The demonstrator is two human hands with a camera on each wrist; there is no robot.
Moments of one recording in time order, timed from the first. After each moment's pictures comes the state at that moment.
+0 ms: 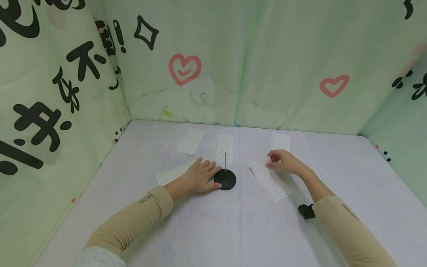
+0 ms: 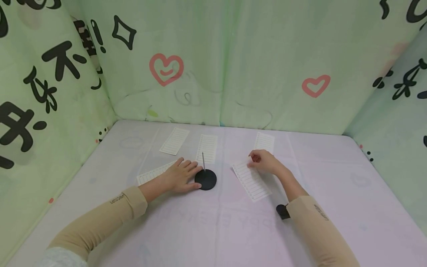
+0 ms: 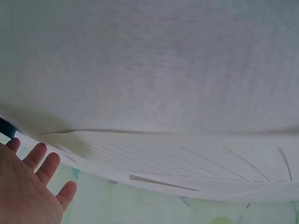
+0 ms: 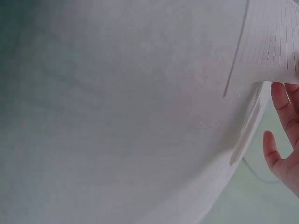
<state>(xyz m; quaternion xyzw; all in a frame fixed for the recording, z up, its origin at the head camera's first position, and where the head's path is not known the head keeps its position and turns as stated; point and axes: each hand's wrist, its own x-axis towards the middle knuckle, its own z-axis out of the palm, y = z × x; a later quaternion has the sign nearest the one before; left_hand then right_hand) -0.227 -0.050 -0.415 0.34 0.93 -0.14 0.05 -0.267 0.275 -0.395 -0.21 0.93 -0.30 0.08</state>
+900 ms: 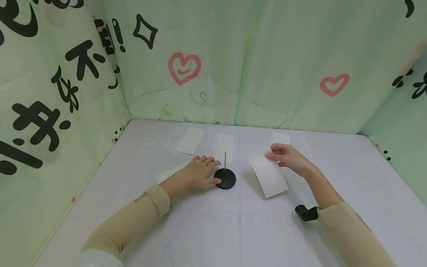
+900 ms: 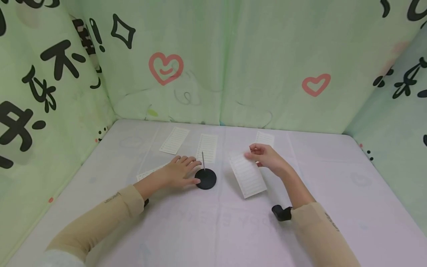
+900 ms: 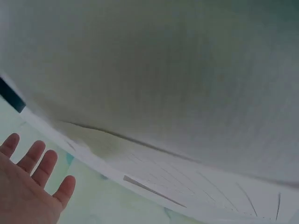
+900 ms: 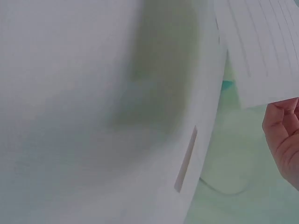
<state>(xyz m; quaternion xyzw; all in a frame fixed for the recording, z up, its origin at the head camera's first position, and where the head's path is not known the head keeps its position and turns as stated) -0.237 -0.057 -0.406 0.33 0.94 0.02 0.10 -0.244 0.262 -0.355 -0.06 0.83 -0.52 0.18</state>
